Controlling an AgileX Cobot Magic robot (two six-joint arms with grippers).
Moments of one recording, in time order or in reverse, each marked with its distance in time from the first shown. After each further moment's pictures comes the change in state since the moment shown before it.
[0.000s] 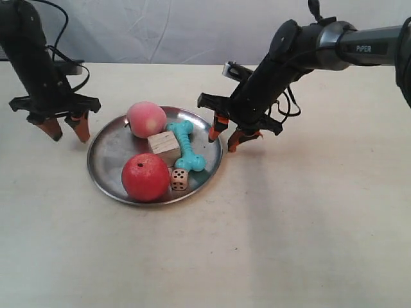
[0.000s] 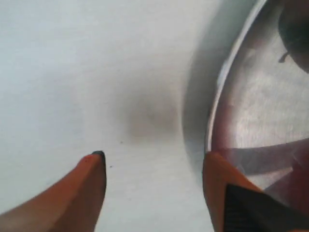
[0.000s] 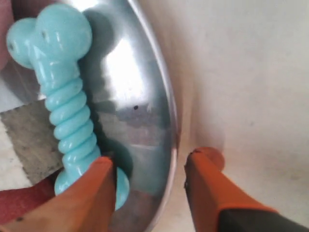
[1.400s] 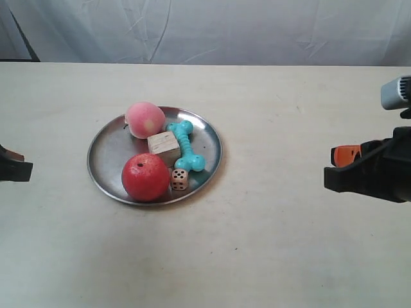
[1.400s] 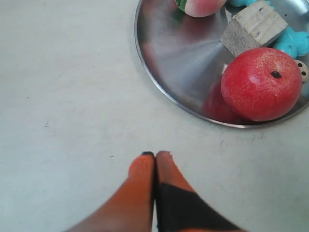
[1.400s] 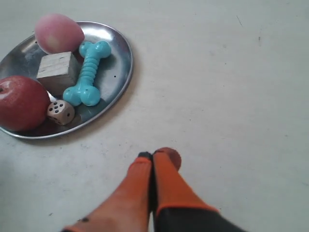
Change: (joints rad) left arm -0.047 -1.216 1.149 -0.145 -0.650 0.159; right arm 0.070 -1.358 1.238 -0.383 -0.691 0.000
